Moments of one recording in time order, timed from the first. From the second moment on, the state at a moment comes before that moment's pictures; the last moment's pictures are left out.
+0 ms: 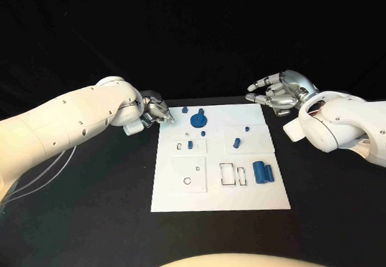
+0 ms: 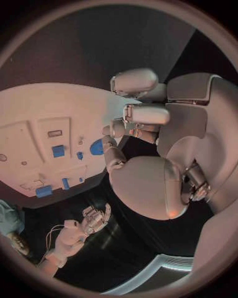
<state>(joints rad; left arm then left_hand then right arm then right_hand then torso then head) 1.34 -0.60 -0.04 1.03 -0.89 0.22 -0.34 1.12 -0.18 0.81 0.03 0.22 0.87 0.07 0.65 0.90 1.23 0.00 1.11 0.89 1.46 -0.06 1.53 1.30 0.08 1.35 0.04 1.38 1.26 1.35 -0.84 -0.14 1.50 -0.59 -0.50 0.05 1.37 -0.16 0.26 0.26 0.27 0.82 0.18 0.17 0.46 1.34 0.09 1.36 1.30 1.47 0.02 1.52 1.29 0.04 1.46 0.12 1.34 1.30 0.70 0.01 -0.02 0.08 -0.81</state>
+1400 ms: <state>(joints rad) 1.33 -0.55 -0.04 0.97 -1.06 -0.07 -0.01 1.28 -0.20 0.56 0.05 0.20 0.76 0.15 0.37 0.65 0.90 0.09 0.64 0.44 1.24 0.03 1.15 1.00 0.18 1.00 0.12 0.89 0.70 1.35 -0.84 -0.14 1.50 -0.59 -0.50 0.06 1.37 -0.16 0.26 0.26 0.27 0.82 0.18 0.17 0.46 1.34 0.09 1.36 1.30 1.47 0.02 1.52 1.29 0.04 1.46 0.12 1.34 1.30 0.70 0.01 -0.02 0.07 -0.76</state>
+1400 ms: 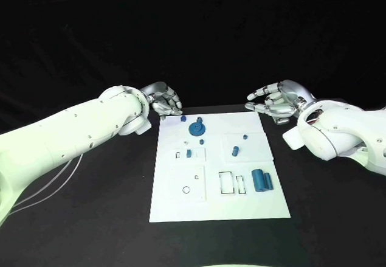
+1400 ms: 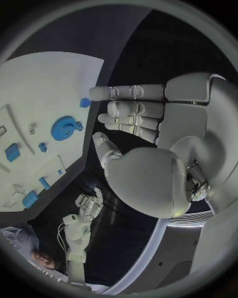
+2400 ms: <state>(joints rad) 1.33 -0.36 -0.06 0.66 -1.24 0.01 0.04 1.37 -0.21 0.47 0.10 0.09 0.74 0.17 0.31 0.54 0.72 0.14 0.56 0.33 1.06 0.06 1.07 0.80 0.18 0.97 0.15 0.83 0.66 1.35 -0.83 -0.14 1.50 -0.60 -0.50 0.06 1.37 -0.16 0.29 0.26 0.27 0.82 0.18 0.19 0.46 1.34 0.09 1.36 1.30 1.47 0.02 1.52 1.29 0.04 1.46 0.12 1.34 1.30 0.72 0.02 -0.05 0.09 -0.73</state>
